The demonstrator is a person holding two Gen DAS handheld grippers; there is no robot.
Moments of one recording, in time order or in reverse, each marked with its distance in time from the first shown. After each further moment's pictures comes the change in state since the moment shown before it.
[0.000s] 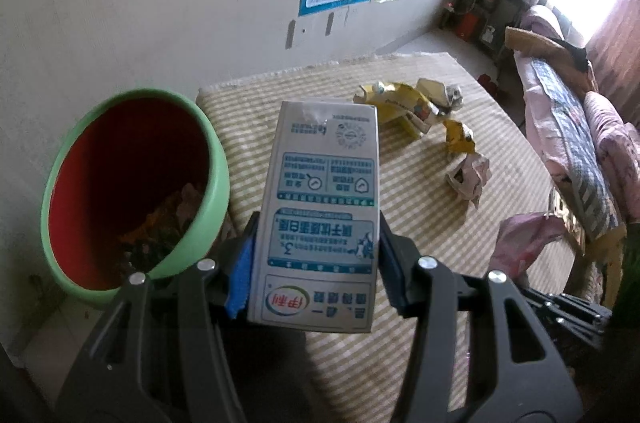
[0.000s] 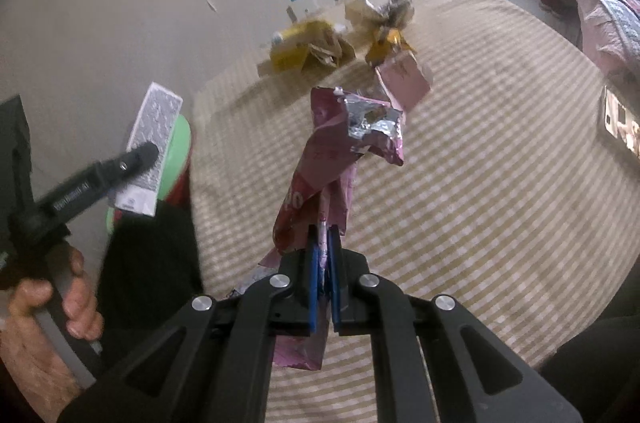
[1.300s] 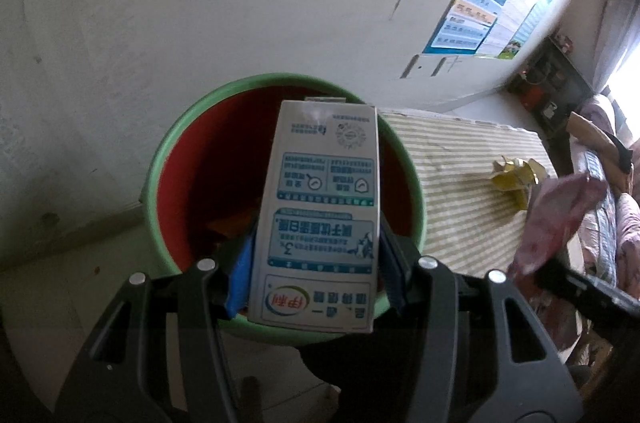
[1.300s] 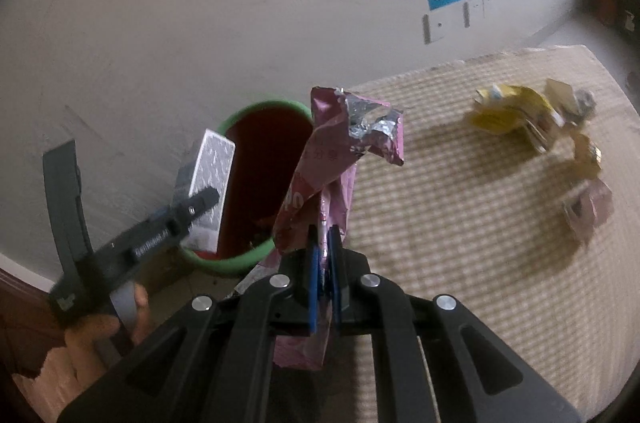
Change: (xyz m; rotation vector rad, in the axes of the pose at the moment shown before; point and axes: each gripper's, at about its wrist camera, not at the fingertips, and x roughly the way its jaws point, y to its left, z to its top) left arm -0.020 0.173 -0.008 -0.316 -0.041 0.123; right arm 0.068 0.171 0.059 -0.276 0.067 0.128
